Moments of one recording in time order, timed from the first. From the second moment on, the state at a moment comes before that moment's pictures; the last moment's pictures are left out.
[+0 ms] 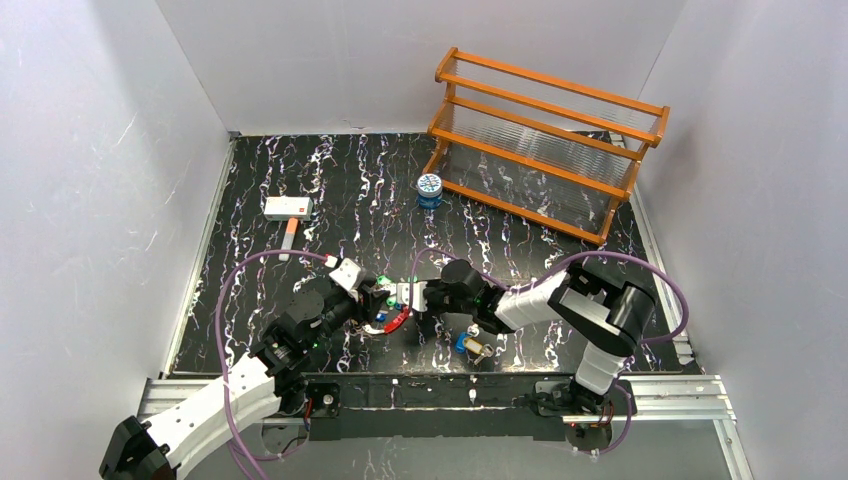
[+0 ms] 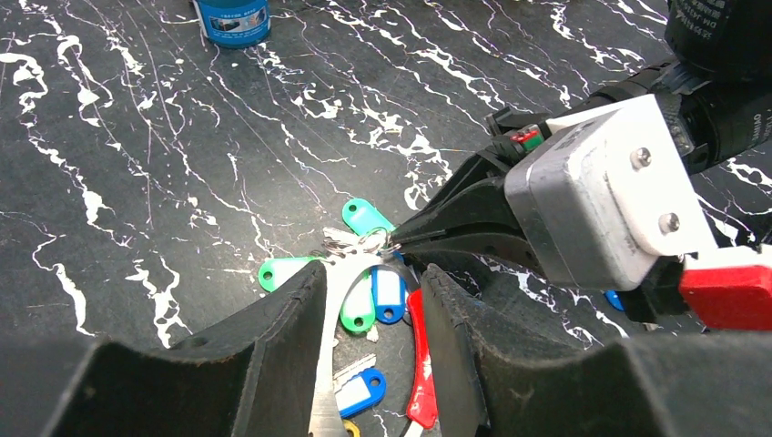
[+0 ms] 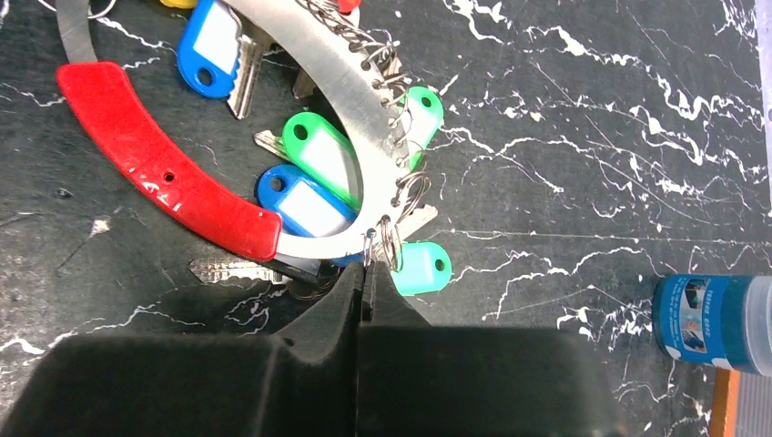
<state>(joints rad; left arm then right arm) -0.73 0.54 0.15 0.21 0.01 -0.08 1.01 1.73 0.61 0.64 -0.22 -0.74</state>
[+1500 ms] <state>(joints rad) -0.74 0.55 0.01 0.56 0.41 0.00 0.89 1.25 0.41 0.75 -0.75 -0.26</state>
